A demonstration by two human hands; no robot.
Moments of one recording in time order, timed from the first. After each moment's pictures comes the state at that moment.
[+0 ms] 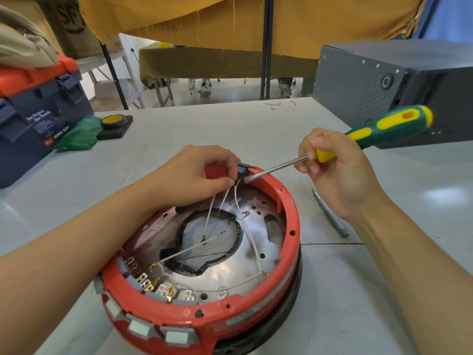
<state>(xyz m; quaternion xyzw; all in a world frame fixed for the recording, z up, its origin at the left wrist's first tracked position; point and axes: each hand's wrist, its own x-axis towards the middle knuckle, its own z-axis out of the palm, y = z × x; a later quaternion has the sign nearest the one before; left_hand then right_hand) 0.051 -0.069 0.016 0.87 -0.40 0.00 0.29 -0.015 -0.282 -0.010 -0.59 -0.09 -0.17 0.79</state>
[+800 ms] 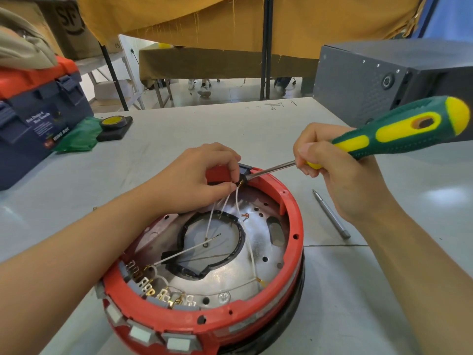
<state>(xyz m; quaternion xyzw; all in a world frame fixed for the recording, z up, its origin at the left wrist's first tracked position) 0.046 -0.069 0.016 0.87 -0.43 0.04 0.25 -0.038 -0.272 0.014 -0.75 -0.14 -0.25 0.60</state>
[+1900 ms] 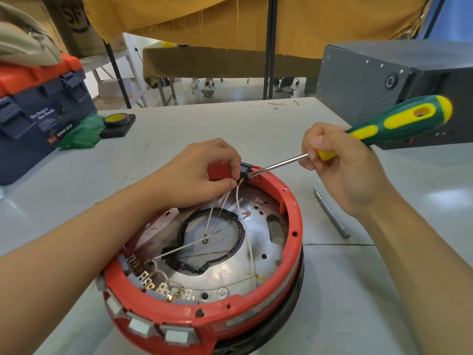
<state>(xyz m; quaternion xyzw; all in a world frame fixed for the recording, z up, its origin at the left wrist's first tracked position) 0.047 -0.072 0.018 0.86 -0.44 0.05 0.24 -0.019 -0.289 0.004 -0.65 -0.12 -0.19 0.73</state>
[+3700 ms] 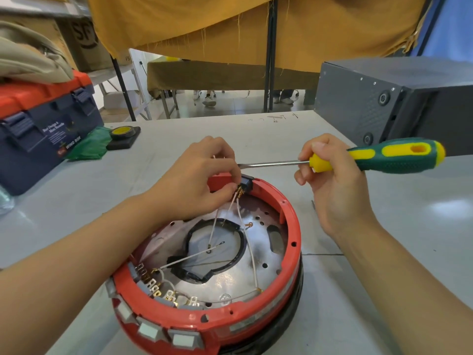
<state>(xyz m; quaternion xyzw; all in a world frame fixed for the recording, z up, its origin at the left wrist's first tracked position) 0.038 -0.068 0.026 0.85 -0.46 0.16 0.19 -0.029 -0.263 0.004 -0.56 -0.07 -0.30 0.77</state>
